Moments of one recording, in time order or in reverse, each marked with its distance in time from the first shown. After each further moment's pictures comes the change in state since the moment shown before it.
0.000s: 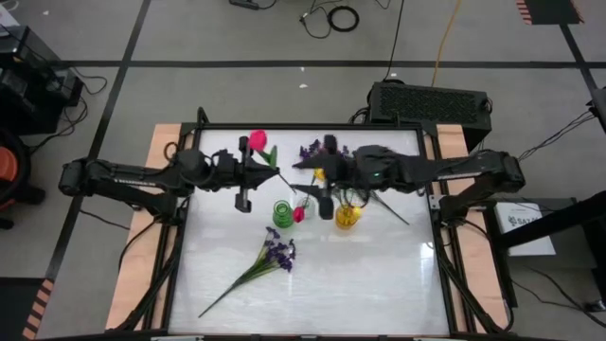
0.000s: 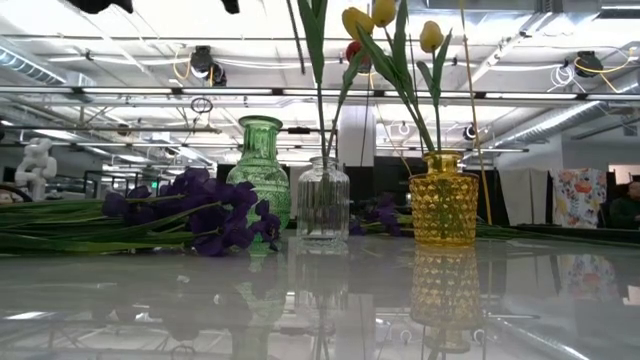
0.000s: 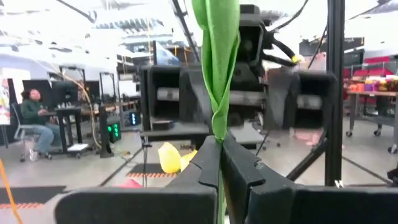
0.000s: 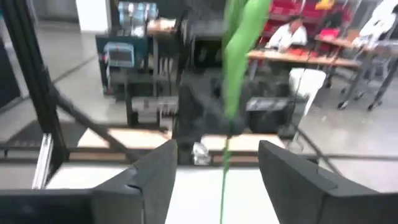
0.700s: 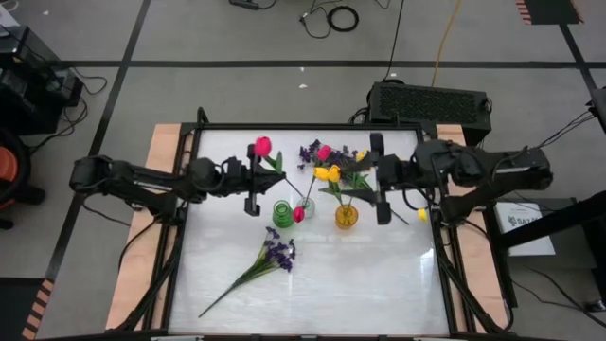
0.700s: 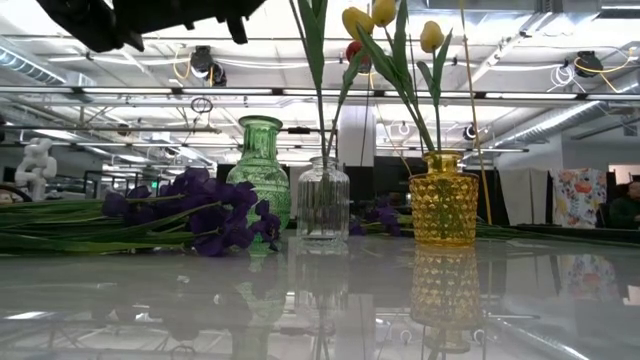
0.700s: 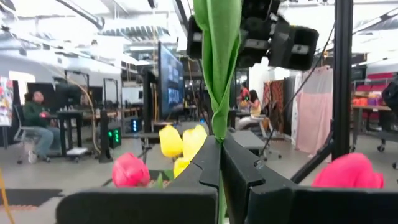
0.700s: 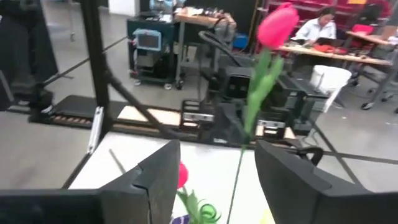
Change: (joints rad) left arm 0.008 0.169 -0.129 0.345 -0.011 -0.037; right arm 0.105 -0.287 -0.001 -0.359 0.002 -0.021
